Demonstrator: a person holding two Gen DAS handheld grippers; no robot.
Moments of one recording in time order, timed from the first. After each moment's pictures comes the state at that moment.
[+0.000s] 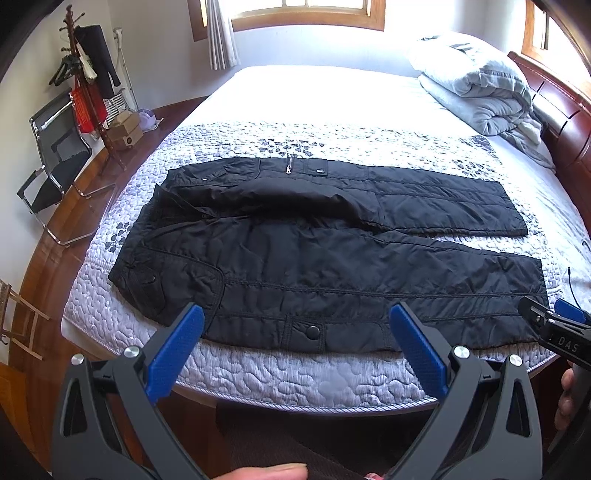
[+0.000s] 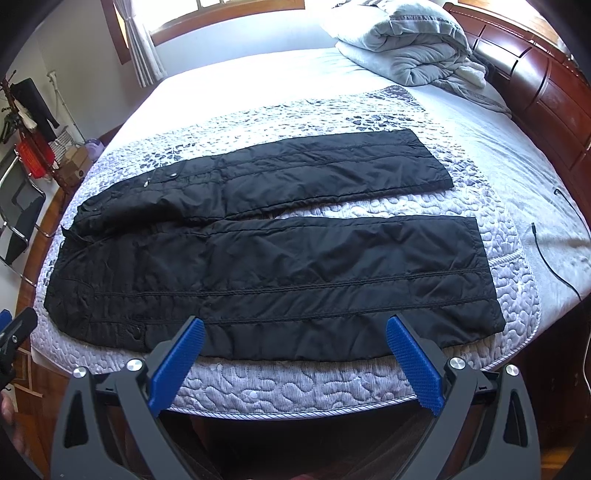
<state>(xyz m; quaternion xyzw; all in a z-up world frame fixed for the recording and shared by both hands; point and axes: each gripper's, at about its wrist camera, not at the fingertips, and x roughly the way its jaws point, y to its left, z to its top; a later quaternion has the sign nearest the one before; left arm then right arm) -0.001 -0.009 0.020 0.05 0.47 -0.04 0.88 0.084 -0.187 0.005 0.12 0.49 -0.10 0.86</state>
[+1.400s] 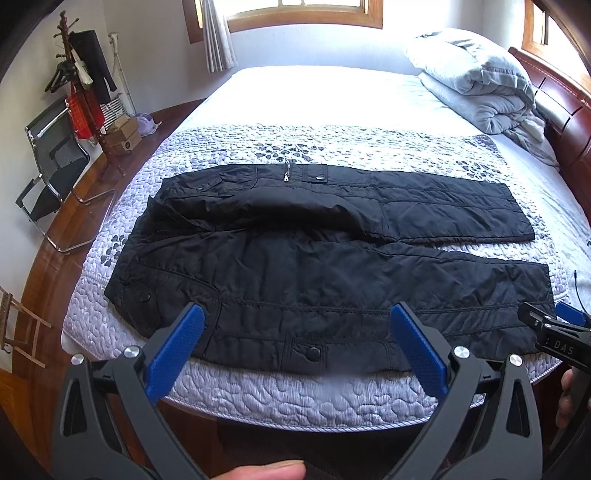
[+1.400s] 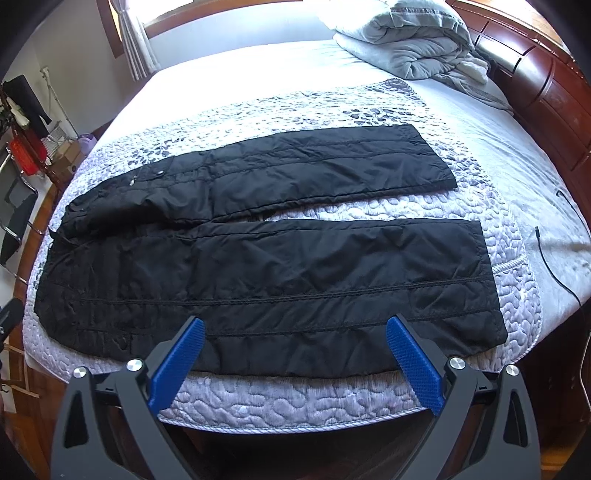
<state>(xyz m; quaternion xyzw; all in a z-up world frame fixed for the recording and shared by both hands) 0.031 -0.018 0.014 0.06 0.47 -0.04 0.88 0.116 -0.202 -0.010 0.11 0.50 -0.11 0.85</state>
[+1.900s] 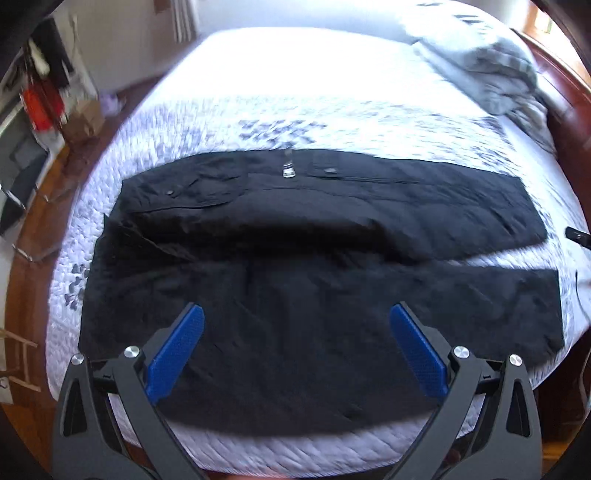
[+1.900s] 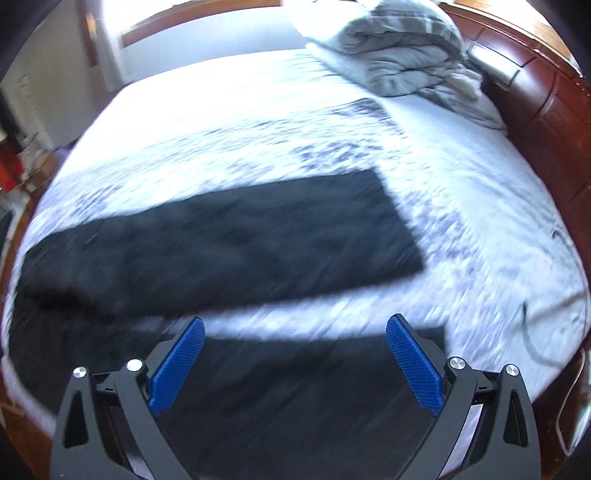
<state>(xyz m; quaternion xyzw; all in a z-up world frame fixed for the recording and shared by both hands) 0.182 0.035 -0.037 0.04 0.55 -0.10 0.83 0.257 -0.376 -0.017 0.10 0.51 -0.16 0.84</state>
